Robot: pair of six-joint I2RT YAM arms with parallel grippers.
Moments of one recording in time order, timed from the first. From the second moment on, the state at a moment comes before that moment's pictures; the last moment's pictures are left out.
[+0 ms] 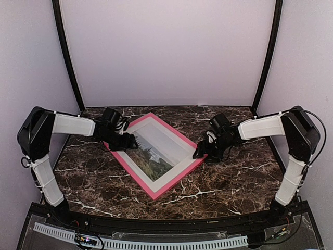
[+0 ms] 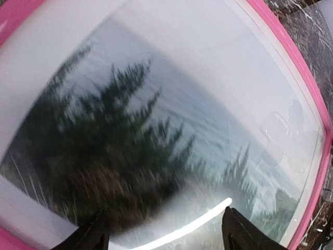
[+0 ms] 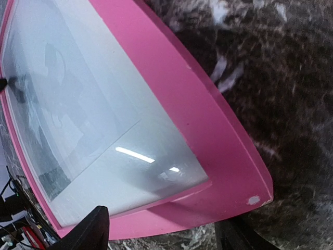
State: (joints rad) left arm -0.42 1.85 1.13 -0.29 0.25 -0.37; right arm 0.57 1.79 1.05 -0.38 -0.35 0.61
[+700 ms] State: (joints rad) left arm -0.44 1.53 1.00 -0.31 0.02 -0.41; right arm 0.42 2.02 1.38 -0.34 -0.36 0.53
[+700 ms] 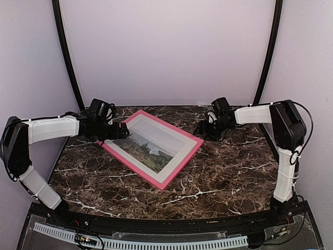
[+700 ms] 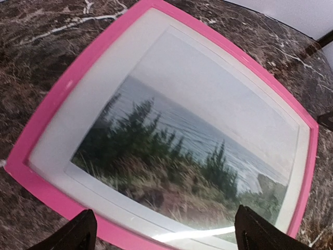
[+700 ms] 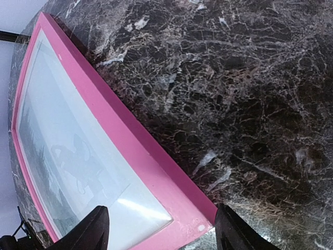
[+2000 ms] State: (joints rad) left arm -0.26 1.71 0.84 -0.03 0.27 -0.46; right arm 0.59 1.76 1.01 -0.28 -0.22 0.67
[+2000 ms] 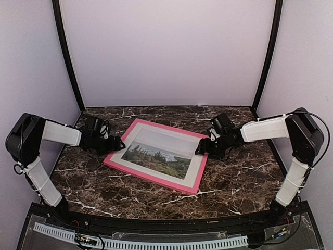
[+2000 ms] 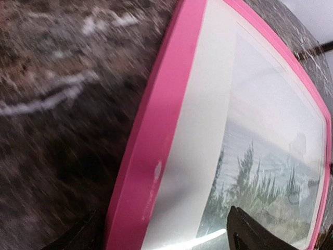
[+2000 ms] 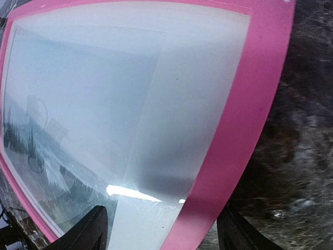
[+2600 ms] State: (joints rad) left arm -0.67 1.07 0.46 -0.19 0.07 -0.69; right arm 0.51 1.67 1.01 -0.37 0.06 0.50
